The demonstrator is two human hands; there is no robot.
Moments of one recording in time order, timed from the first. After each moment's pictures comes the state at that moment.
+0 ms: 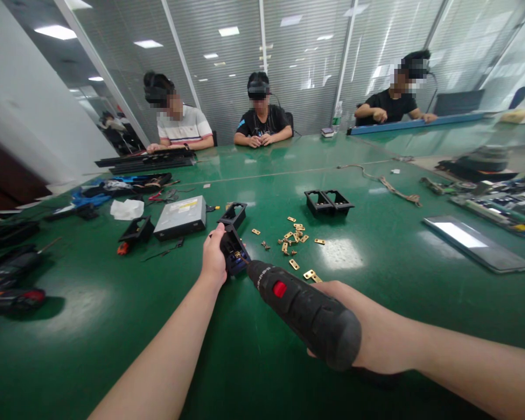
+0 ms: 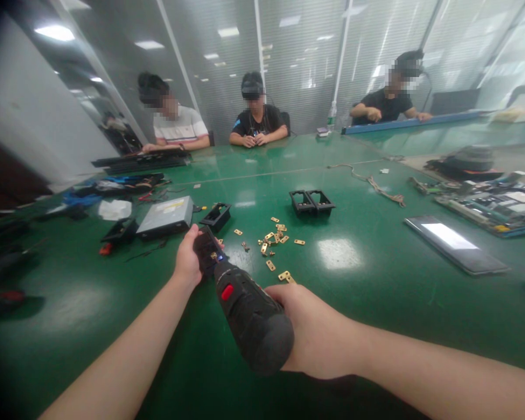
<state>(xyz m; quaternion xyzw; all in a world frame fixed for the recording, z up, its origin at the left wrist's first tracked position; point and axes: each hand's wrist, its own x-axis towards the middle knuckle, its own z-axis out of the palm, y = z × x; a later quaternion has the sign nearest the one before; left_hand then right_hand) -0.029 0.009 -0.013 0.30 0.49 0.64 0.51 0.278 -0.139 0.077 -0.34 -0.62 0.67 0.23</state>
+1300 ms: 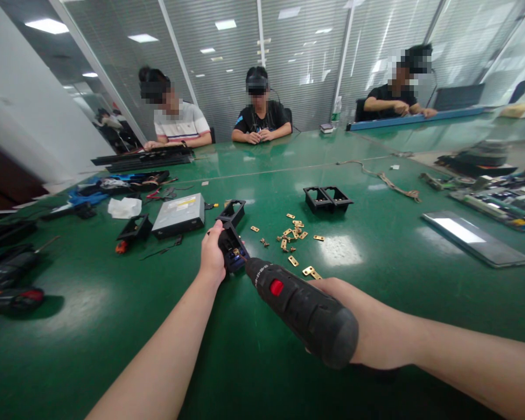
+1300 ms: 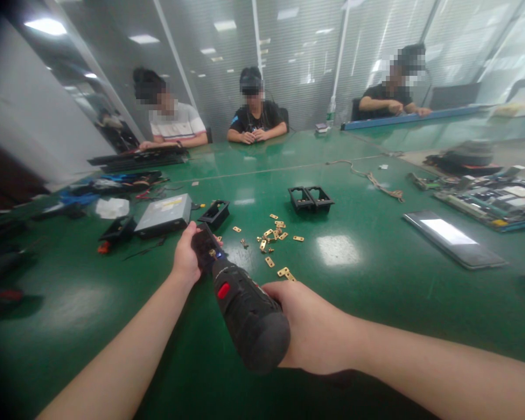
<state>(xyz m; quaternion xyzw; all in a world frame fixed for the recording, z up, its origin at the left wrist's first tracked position) -0.029 0.011 -0.013 0.30 0.50 0.64 0.50 0.277 -0.134 0.074 -0.34 -0.66 0.63 0.21</state>
